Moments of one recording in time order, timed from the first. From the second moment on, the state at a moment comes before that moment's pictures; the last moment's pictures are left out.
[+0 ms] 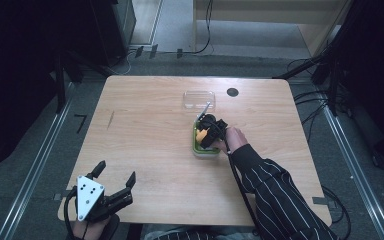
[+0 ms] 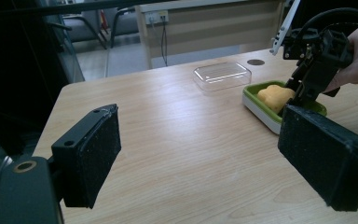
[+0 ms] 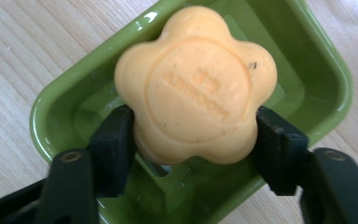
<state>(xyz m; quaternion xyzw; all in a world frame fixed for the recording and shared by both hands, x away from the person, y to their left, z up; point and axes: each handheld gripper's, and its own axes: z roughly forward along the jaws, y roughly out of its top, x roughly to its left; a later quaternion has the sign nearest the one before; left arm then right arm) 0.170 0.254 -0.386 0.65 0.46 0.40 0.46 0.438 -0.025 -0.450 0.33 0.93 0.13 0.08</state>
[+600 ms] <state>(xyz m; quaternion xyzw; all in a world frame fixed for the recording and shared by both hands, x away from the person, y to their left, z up) 0.169 0.255 -0.386 0.65 0.46 0.40 0.46 0.434 -0.033 -0.432 0.32 0.93 0.14 0.09</state>
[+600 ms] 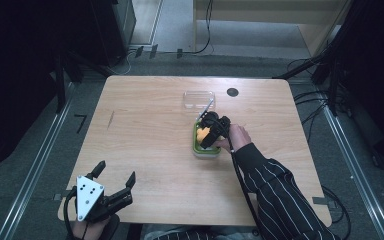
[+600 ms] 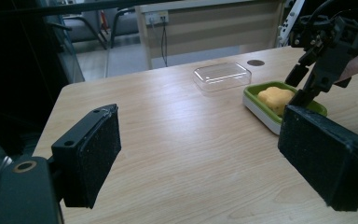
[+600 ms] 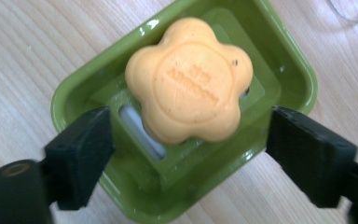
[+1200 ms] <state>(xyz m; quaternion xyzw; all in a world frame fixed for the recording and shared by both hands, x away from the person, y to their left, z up) 0.170 0.255 -0.386 0.65 0.46 0.39 0.46 0.414 -0.057 -0.418 0.32 0.93 0.13 0.09</state>
